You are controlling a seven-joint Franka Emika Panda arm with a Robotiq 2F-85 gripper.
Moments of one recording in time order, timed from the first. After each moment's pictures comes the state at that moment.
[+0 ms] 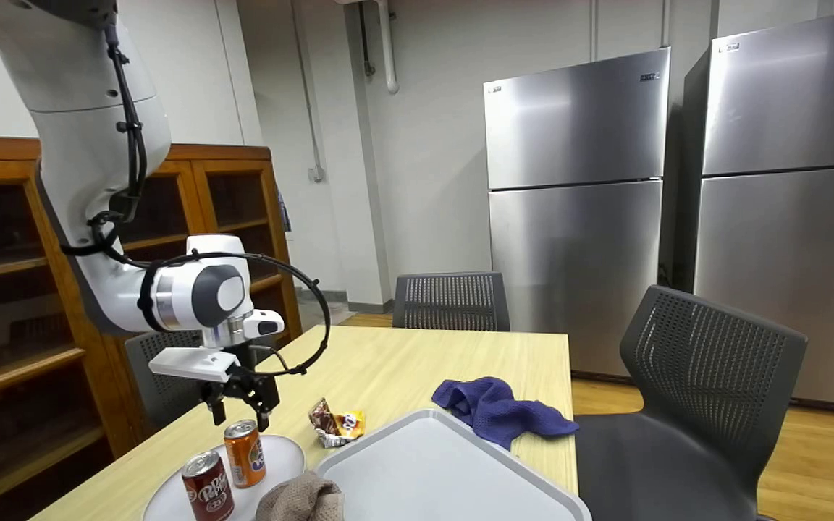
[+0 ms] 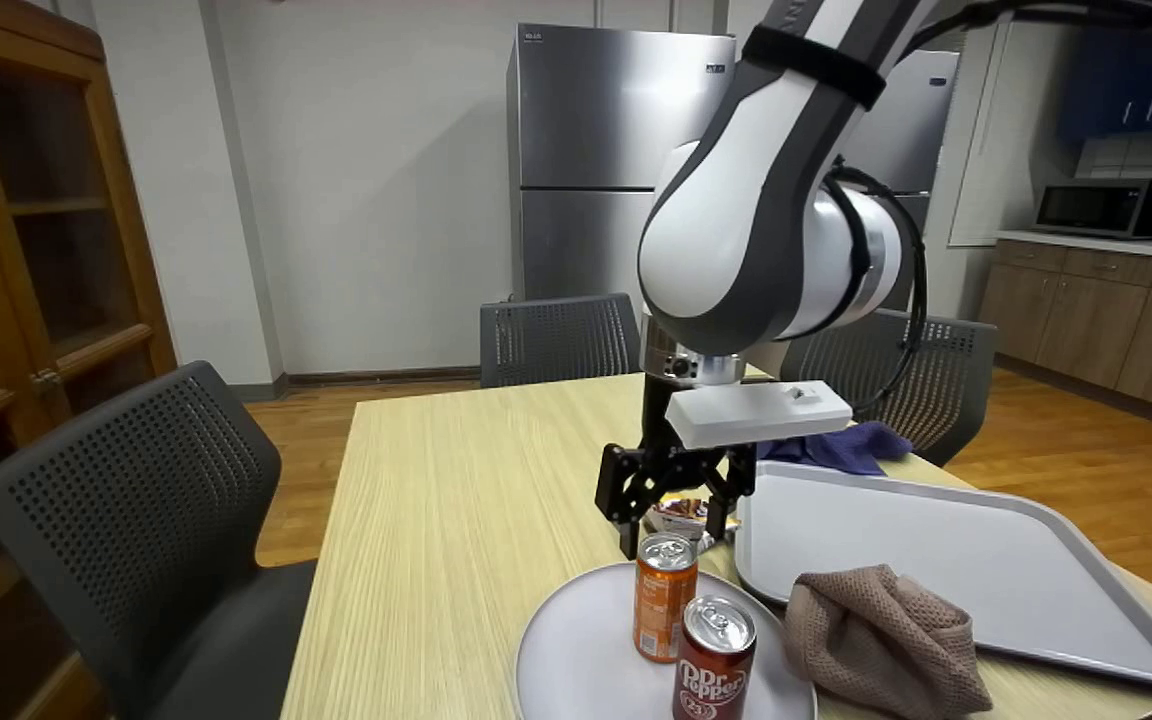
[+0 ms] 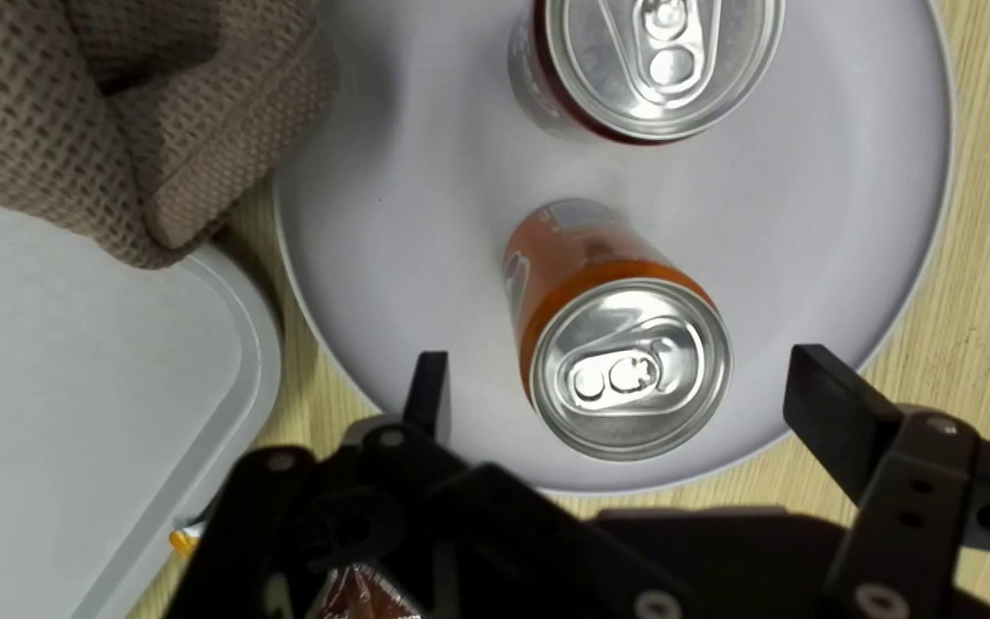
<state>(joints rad) 0.24 0.37 0.12 -2.40 0.02 2.75 0.22</state>
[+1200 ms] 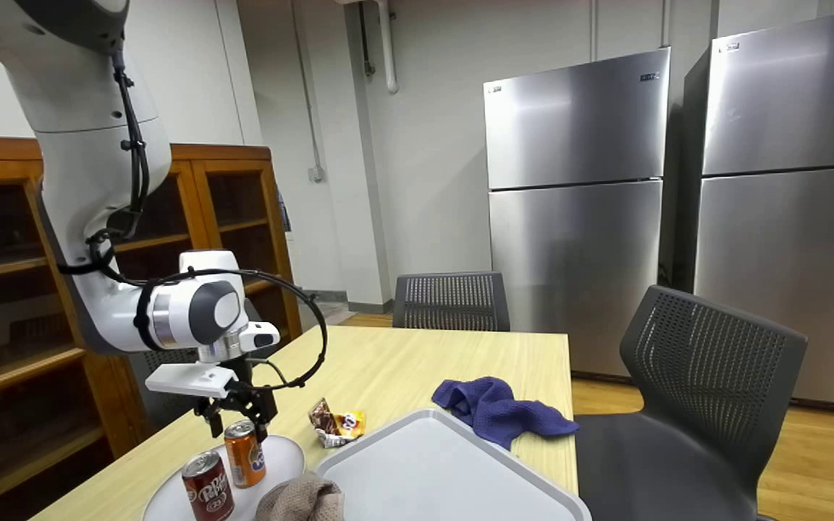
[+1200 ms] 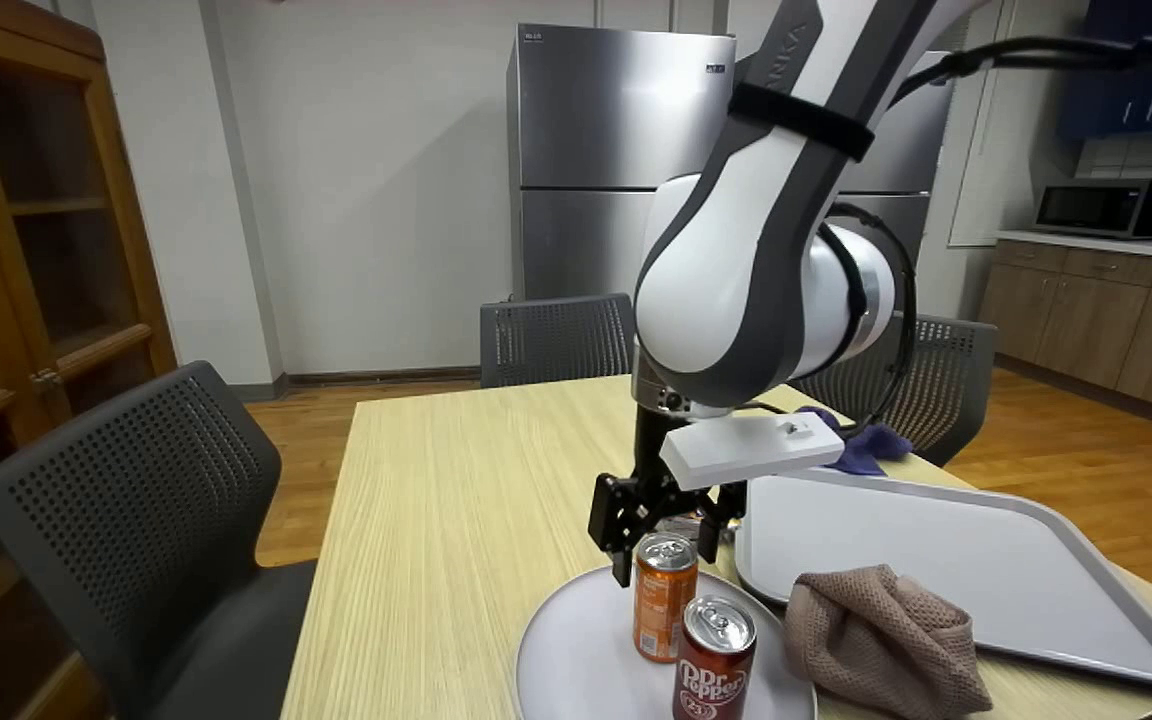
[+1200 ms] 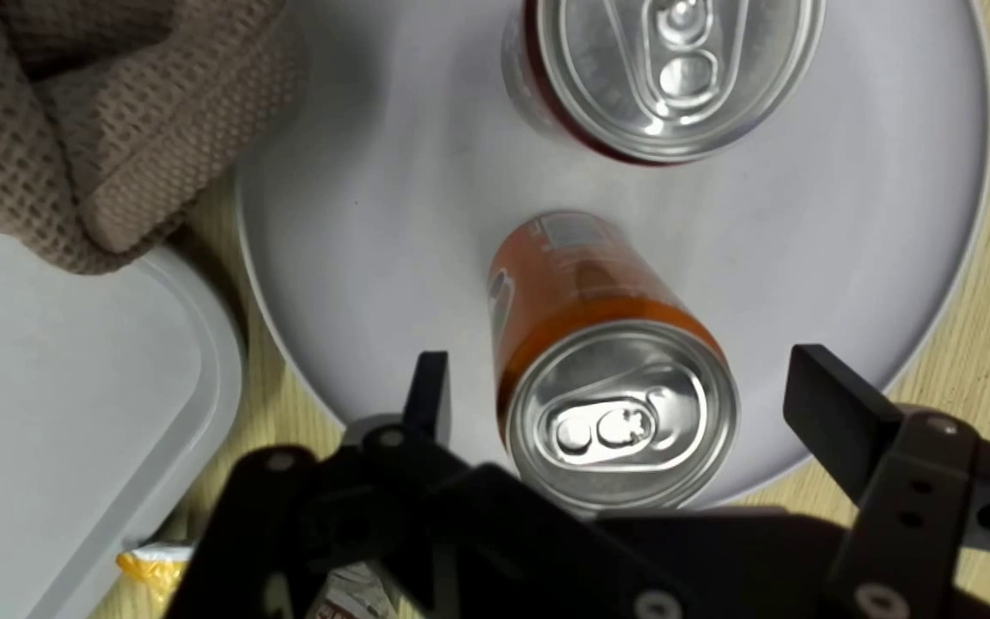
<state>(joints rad) 0.29 0.43 0.09 -2.40 0.00 2.83 0.23</state>
